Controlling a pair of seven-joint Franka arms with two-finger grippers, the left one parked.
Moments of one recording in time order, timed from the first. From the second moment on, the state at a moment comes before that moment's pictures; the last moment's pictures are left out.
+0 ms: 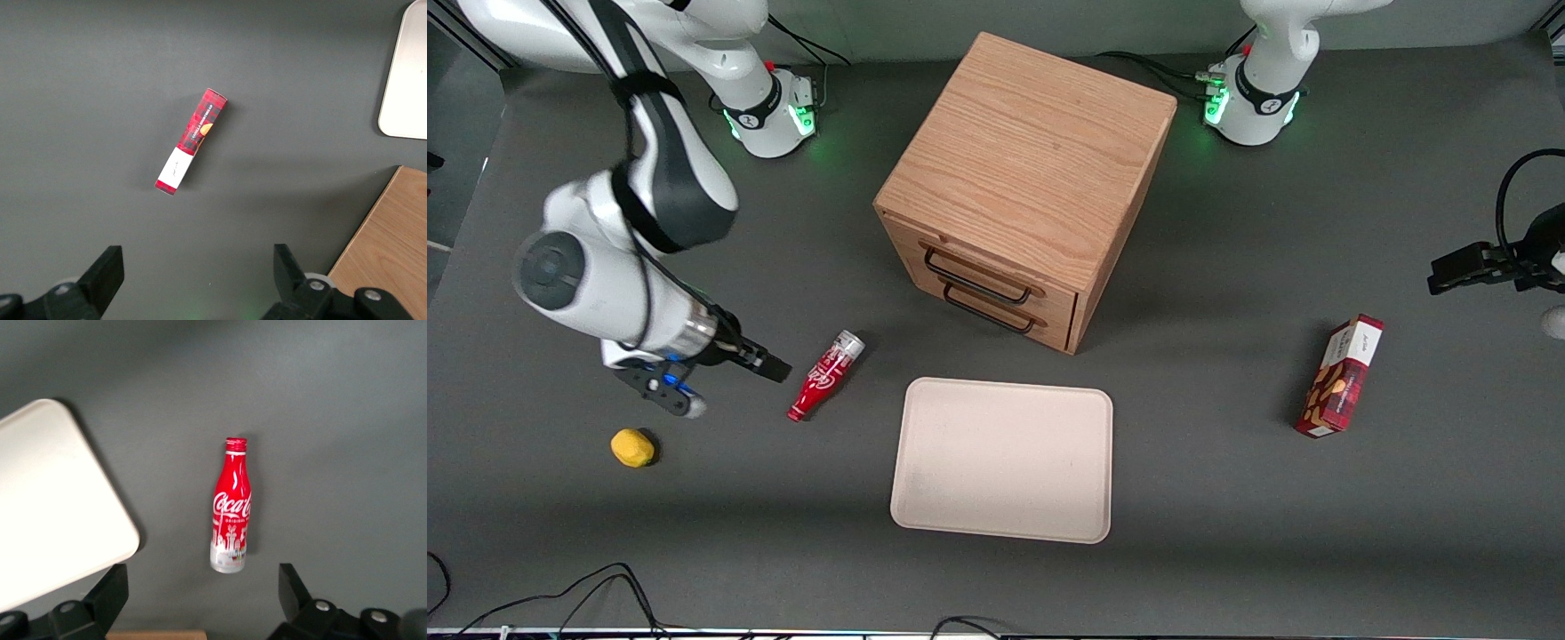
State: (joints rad) arm -0.02 0.34 0.30 -1.76 -0.02 2.05 0.84
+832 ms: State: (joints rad) arm -0.02 0.52 0.30 -1.98 -0.04 2.43 0.90
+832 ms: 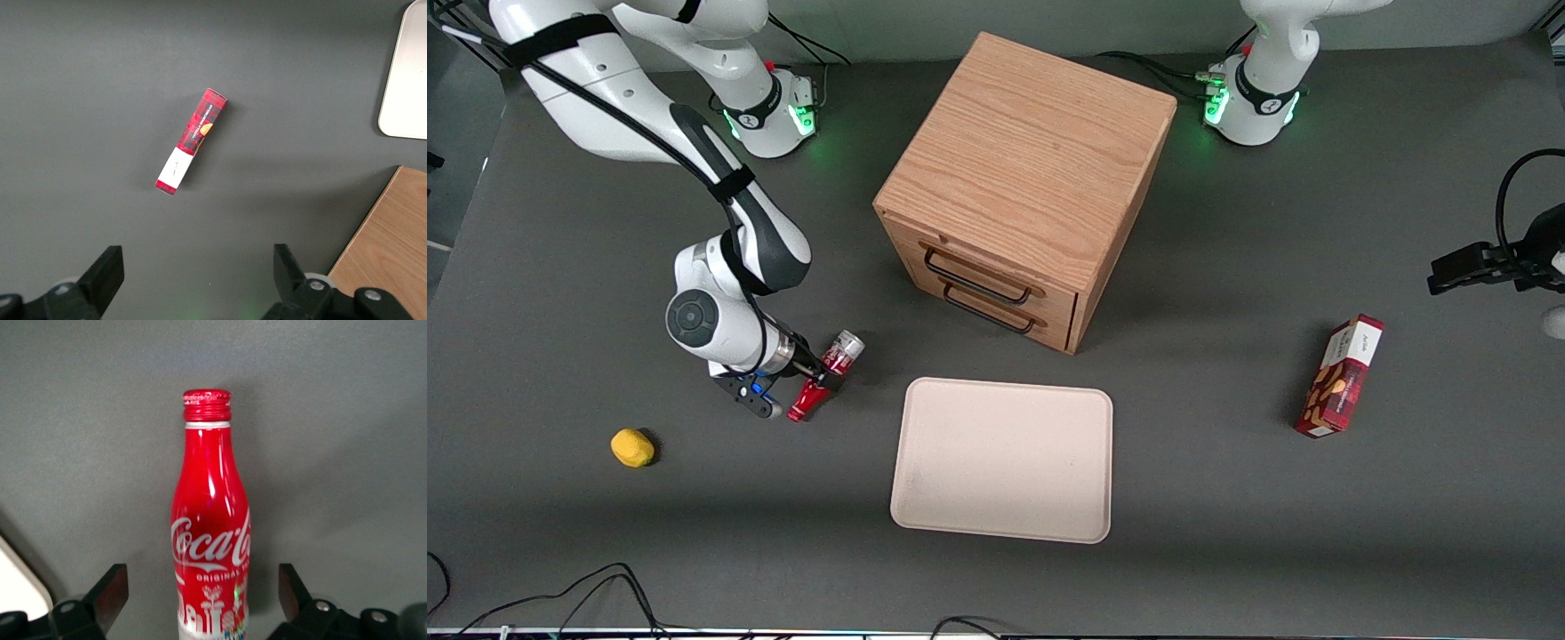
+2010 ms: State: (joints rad) arm -0.02 0.57 0.29 -1.99 -0.06 2.49 0.90
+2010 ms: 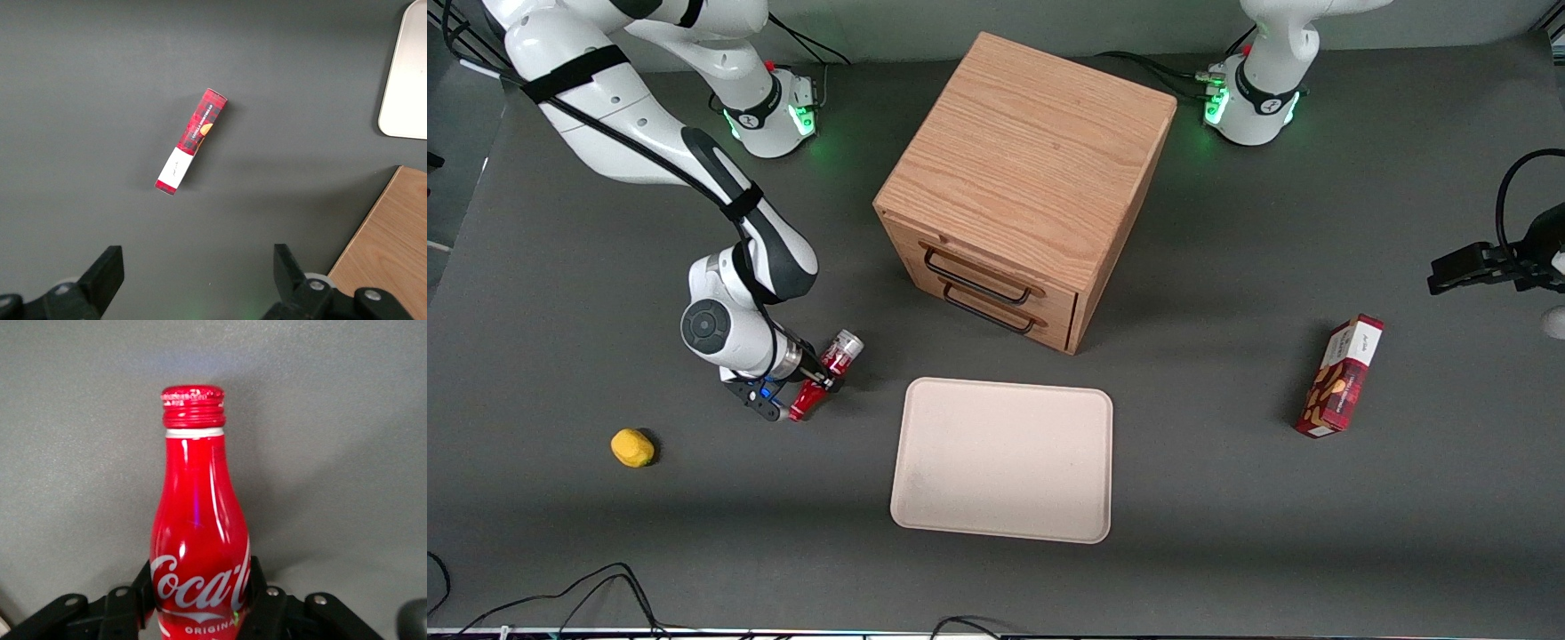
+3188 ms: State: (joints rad) arm 0.18 0.74 0.29 -1.08 -0.15 1.89 0.64
